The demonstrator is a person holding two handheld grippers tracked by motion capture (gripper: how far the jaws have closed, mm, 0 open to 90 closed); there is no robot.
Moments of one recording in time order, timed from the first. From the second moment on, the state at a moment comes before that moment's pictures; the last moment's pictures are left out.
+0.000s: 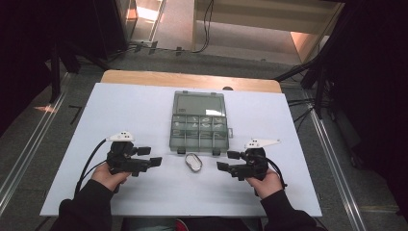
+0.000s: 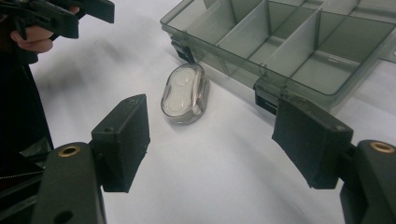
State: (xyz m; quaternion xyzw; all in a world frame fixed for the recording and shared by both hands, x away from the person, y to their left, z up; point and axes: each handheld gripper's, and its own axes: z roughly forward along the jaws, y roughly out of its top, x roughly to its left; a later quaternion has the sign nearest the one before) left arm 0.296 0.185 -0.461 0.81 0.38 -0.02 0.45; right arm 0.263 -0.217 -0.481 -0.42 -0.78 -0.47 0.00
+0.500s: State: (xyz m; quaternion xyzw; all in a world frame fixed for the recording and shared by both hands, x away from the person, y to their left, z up) left arm 0.285 0.198 -0.462 0.80 0.39 -0.02 0.44; right arm 0.272 -0.200 -0.481 -0.40 -0.79 -0.47 0.01
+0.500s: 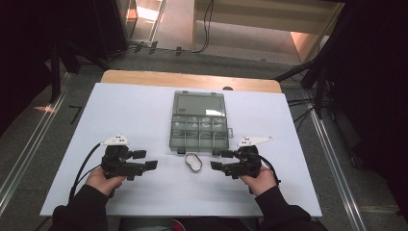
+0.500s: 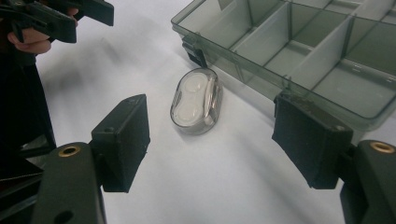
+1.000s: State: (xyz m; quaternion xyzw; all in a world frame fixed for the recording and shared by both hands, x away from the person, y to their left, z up) left arm 0.282 0.202 -0.462 0.80 0.40 -0.02 0.45; right arm 0.275 -0.182 -0.482 -0.41 -0.79 -0.45 0.00
